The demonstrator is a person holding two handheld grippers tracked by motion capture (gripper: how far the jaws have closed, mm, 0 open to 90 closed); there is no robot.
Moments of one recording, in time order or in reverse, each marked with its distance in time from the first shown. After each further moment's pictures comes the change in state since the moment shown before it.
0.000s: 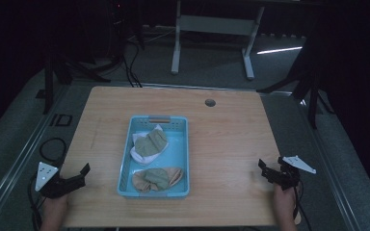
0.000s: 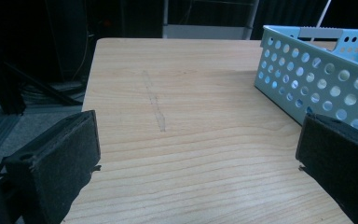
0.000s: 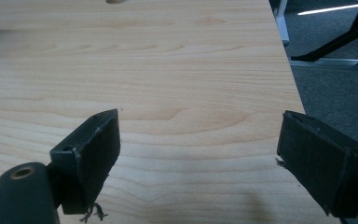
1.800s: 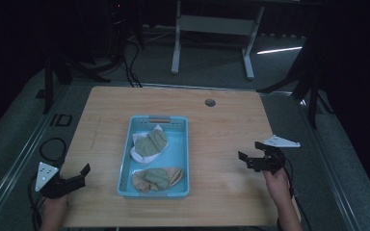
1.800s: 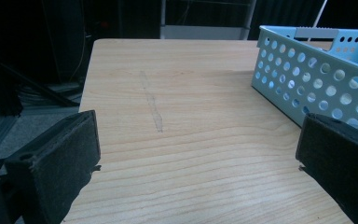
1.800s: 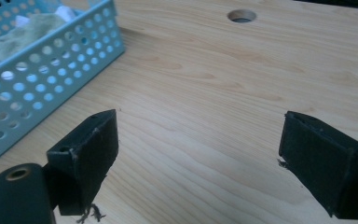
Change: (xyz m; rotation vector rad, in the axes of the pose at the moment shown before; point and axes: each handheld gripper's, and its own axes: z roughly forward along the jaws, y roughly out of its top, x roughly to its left) left arm 0.000 0.000 0.000 -0.004 -0.011 0.001; right arm 0.059 0.074 0.004 0.106 0.343 -0.195
